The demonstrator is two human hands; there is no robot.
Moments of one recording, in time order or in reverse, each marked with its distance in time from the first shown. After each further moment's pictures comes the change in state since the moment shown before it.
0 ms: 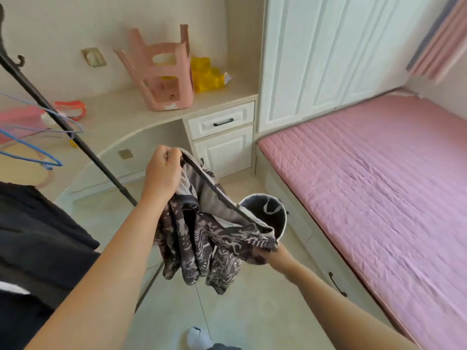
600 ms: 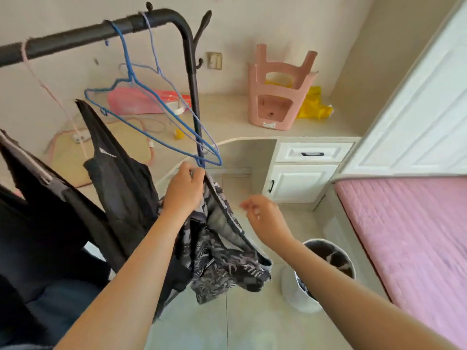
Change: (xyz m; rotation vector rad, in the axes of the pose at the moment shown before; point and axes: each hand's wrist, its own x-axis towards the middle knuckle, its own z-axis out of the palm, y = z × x) left_hand 0.100 -0.186 -0.188 0.051 0.180 -0.218; right_hand 0.092 -0.276 0.239 -0.478 -0.013 -0.747
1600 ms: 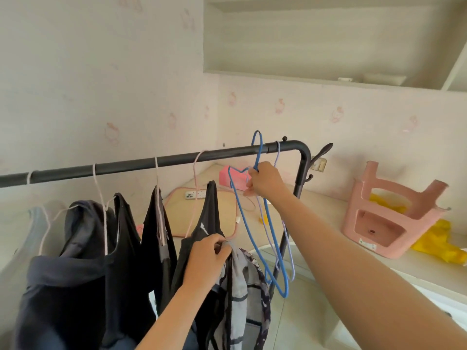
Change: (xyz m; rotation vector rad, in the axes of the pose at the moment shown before) left_hand 0.023 -0.045 -0.097 0.035 0.381 -0.022; right_hand 0.235 -0.273 0.020 0.212 -0.257 -0.165
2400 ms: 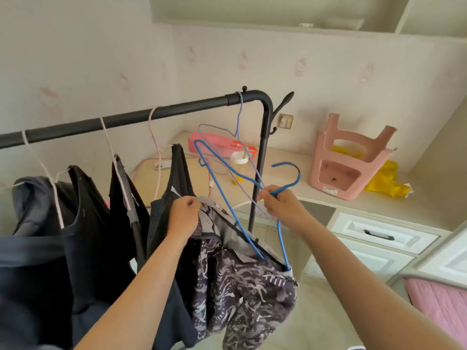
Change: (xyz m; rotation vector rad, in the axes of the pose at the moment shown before) left_hand 0.012 -0.009 0.031 -0.225 -0.036 -0.227; right_hand -0.128 0.135 -0.047 0.134 -0.056 0.044
